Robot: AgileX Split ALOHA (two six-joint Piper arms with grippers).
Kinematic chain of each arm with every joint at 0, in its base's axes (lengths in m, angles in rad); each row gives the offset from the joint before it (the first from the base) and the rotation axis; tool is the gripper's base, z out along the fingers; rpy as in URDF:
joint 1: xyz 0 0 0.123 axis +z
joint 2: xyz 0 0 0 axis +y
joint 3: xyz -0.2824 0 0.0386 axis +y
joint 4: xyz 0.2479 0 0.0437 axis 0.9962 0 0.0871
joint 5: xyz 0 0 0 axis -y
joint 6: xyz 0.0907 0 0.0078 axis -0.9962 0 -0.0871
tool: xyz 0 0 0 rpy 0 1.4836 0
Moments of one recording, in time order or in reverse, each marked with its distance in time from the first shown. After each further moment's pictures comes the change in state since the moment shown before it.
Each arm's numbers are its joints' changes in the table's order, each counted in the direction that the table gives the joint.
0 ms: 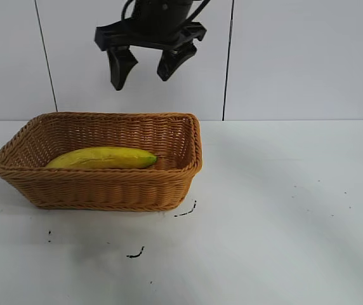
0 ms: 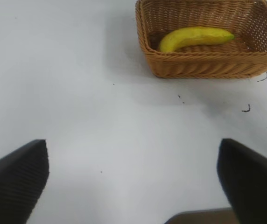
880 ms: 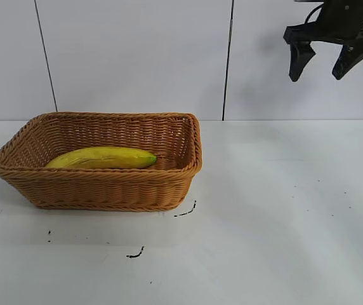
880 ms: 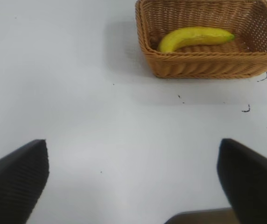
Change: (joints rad) left arm 0.000 0.000 0.000 0.000 0.000 0.000; right arm -0.344 -0.012 0.006 -0.015 -0.132 0.008
